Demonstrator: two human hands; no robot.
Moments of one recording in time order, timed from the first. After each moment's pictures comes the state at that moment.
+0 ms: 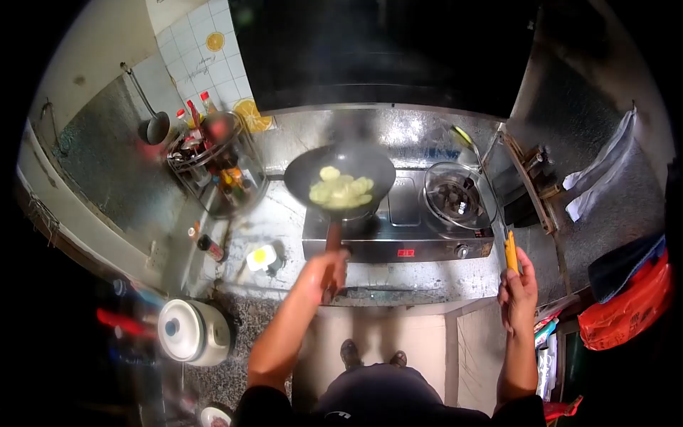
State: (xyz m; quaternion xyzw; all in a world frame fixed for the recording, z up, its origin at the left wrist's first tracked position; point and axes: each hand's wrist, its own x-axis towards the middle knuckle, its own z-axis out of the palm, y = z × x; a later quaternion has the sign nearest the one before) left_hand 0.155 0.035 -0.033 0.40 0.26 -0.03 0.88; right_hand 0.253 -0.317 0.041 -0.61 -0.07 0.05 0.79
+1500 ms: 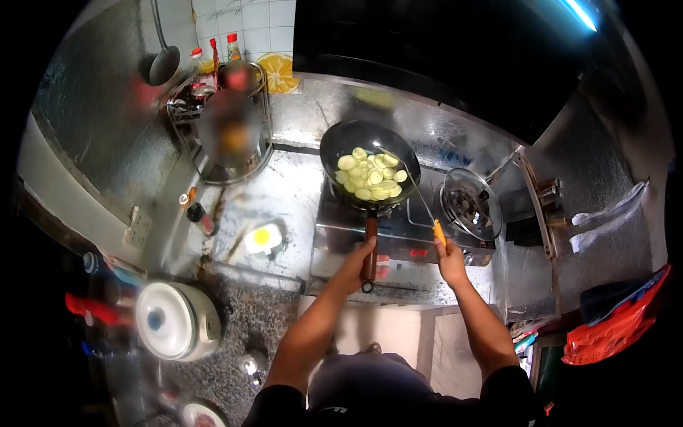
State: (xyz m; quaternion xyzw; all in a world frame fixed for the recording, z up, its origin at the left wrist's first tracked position) left_hand 0.184 0.060 -0.126 0.30 0.22 -0.03 0.93; right_hand 0.320 -0.141 -0.090 -0.91 -0.20 0.04 0.35
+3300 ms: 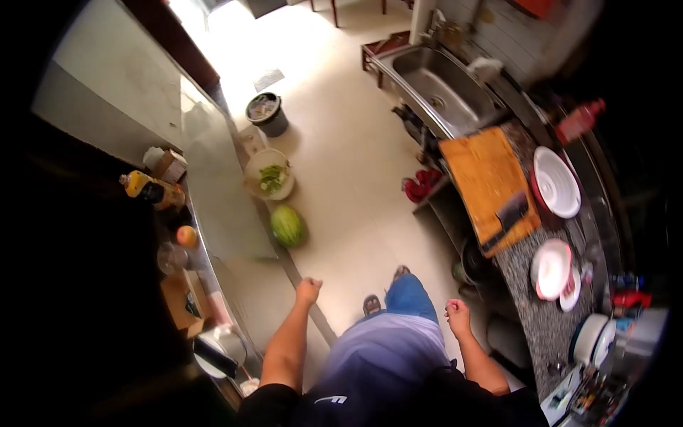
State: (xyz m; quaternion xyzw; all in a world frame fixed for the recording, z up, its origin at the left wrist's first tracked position) left_hand -0.522 -0.902 -0.429 -0.27 0.86 0.37 0.21; right_hand -0.456 -0.449 -0.300 -0.37 -0.73 0.56 -0.15
